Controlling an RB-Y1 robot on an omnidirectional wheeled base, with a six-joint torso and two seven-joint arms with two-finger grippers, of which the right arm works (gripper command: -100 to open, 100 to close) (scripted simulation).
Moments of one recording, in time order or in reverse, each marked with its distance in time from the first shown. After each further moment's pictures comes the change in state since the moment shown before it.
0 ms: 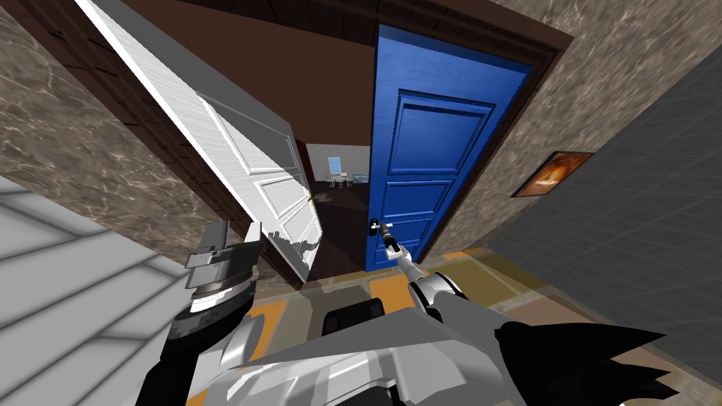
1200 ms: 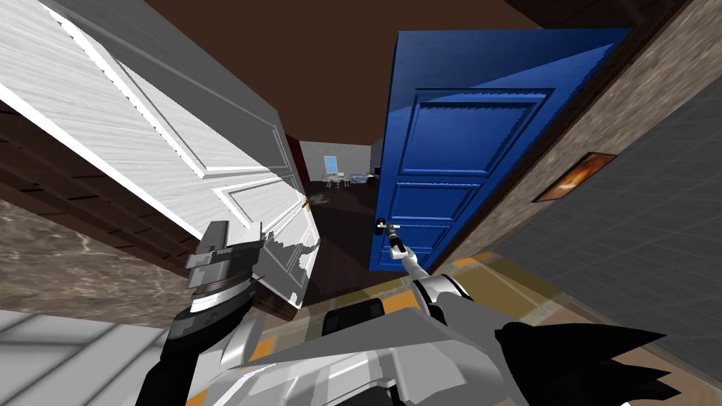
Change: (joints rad) arm 0.014 -0.031 -0.096 0.021 -0.030 -0.006 0.035
